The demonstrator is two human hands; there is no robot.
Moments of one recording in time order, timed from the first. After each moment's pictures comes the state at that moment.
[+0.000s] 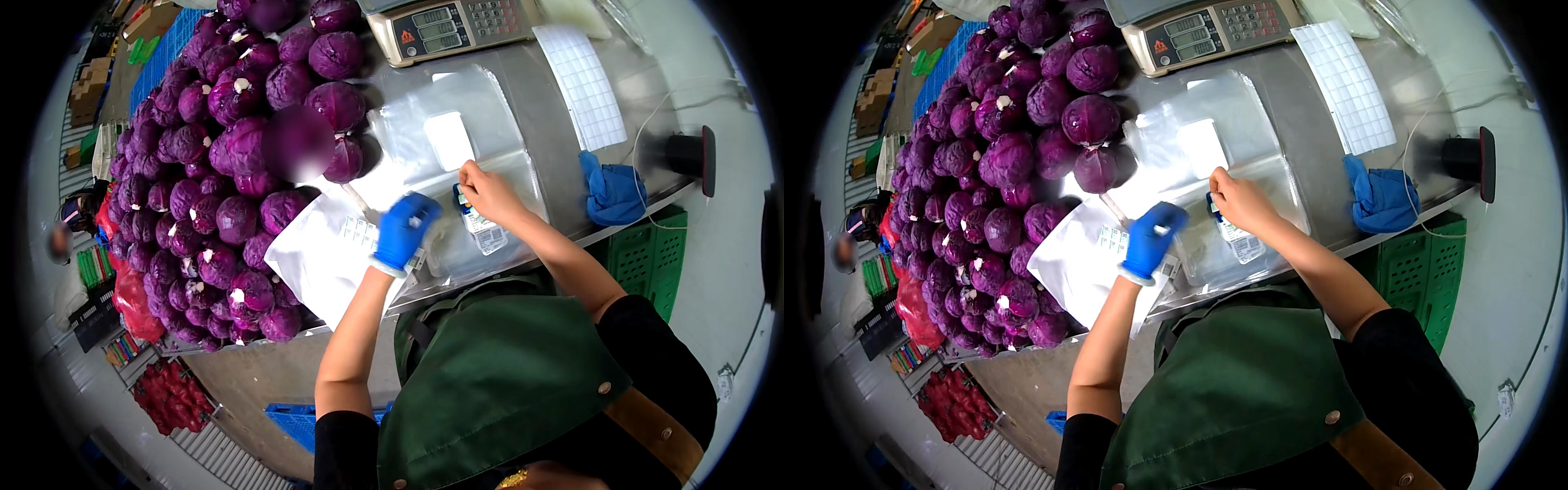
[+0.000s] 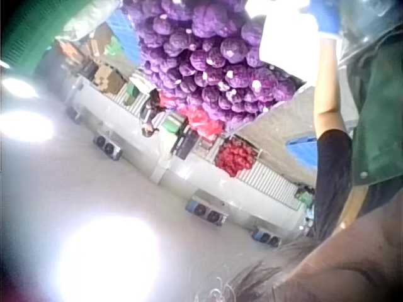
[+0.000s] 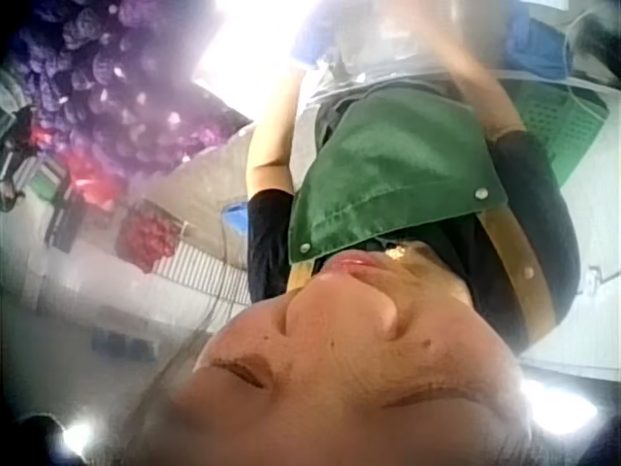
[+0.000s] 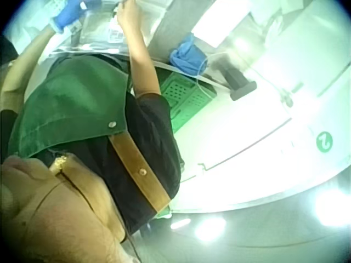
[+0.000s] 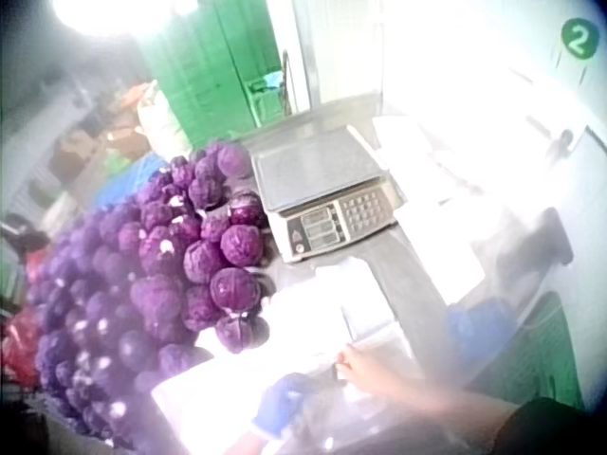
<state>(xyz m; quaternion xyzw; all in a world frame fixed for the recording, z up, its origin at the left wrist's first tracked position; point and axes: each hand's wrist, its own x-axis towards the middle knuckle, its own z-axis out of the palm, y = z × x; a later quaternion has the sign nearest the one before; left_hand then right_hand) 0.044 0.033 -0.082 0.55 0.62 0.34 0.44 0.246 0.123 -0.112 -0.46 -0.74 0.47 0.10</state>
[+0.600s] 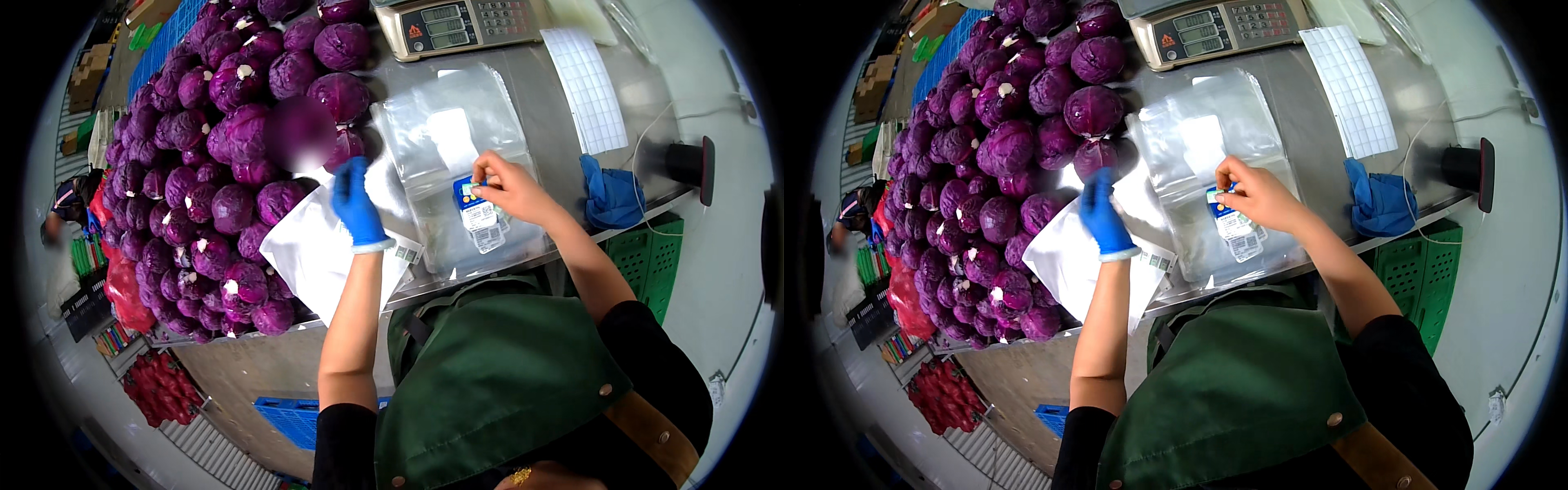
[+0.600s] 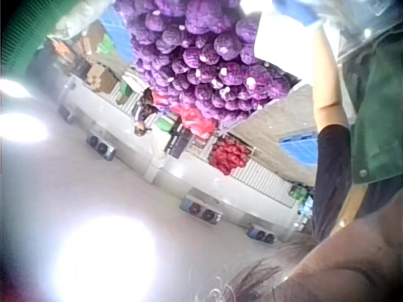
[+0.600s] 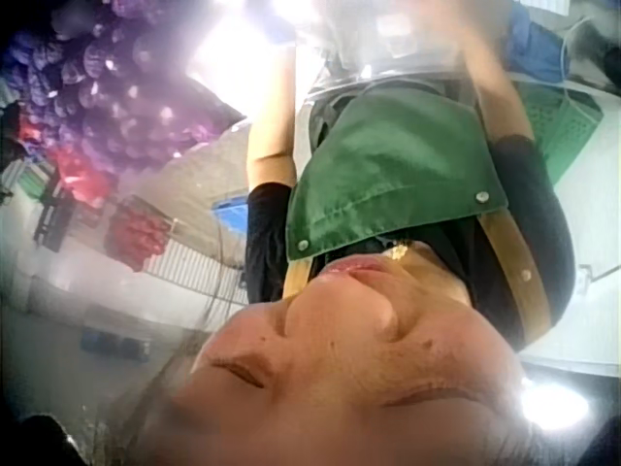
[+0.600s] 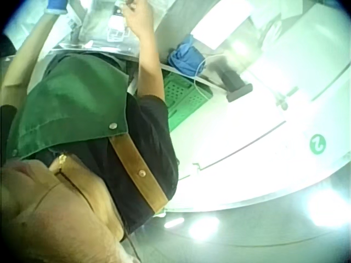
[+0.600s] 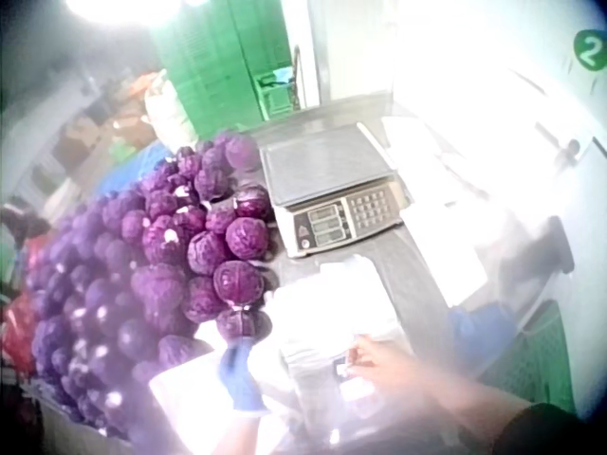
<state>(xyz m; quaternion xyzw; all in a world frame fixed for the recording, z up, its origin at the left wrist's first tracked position) 0.012 0.063 -0.092 0.17 0.67 0.65 0.33 0.270 0.146 -0.045 -0.37 -0.64 0.66 0.11</state>
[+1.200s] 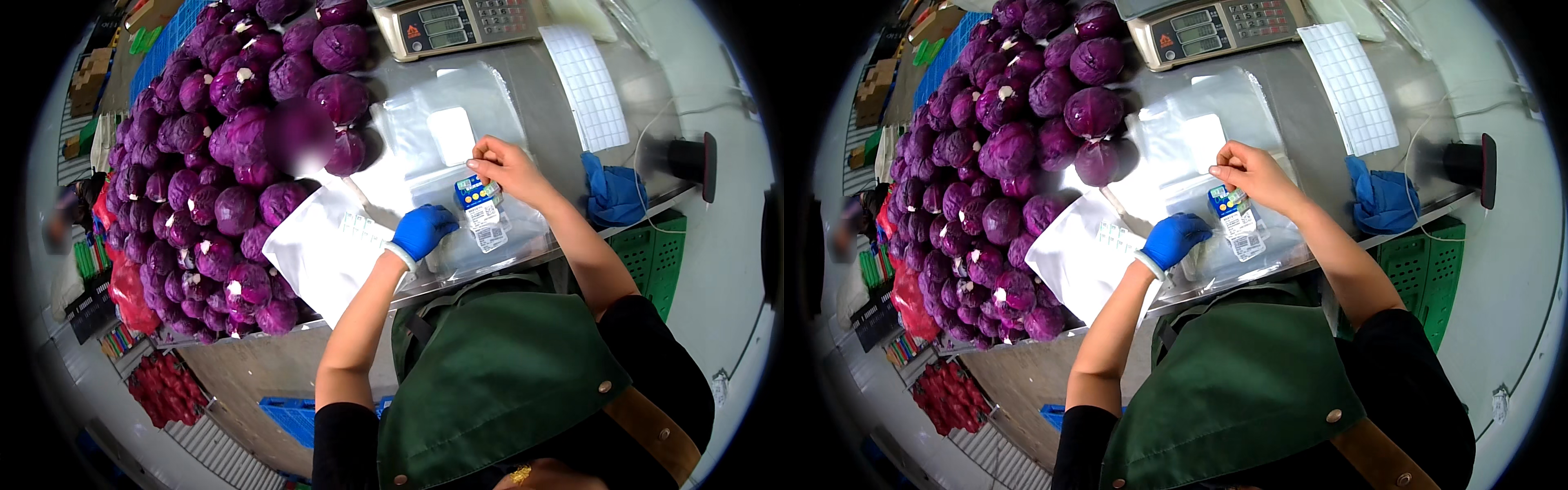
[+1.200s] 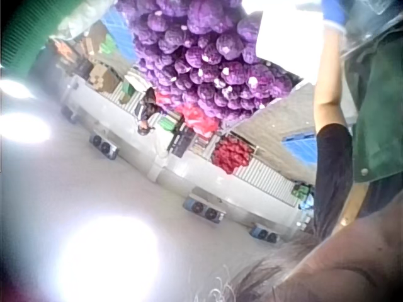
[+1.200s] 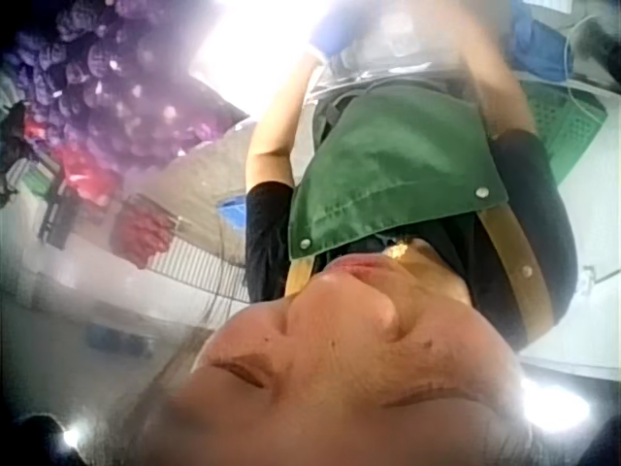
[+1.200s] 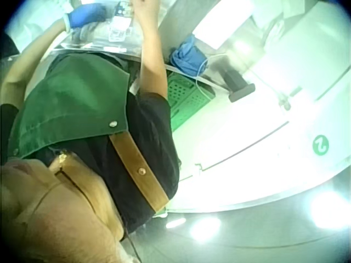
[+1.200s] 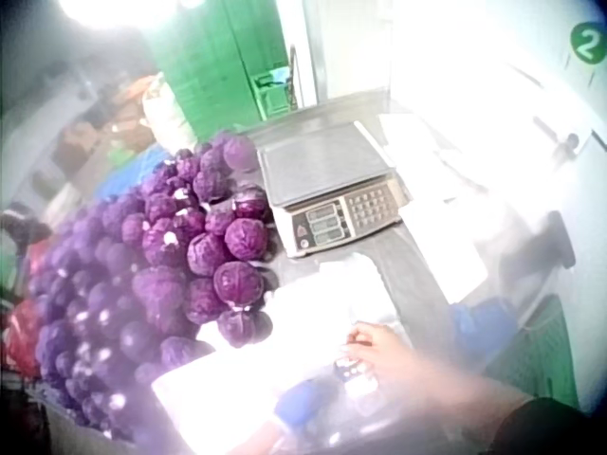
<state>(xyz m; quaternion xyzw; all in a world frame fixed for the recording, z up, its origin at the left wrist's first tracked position) 0.060 0.027 -0.122 0.65 0.58 0.15 0.47 0.260 0.163 -0.055 -0.41 -0.57 0.69 0.15</state>
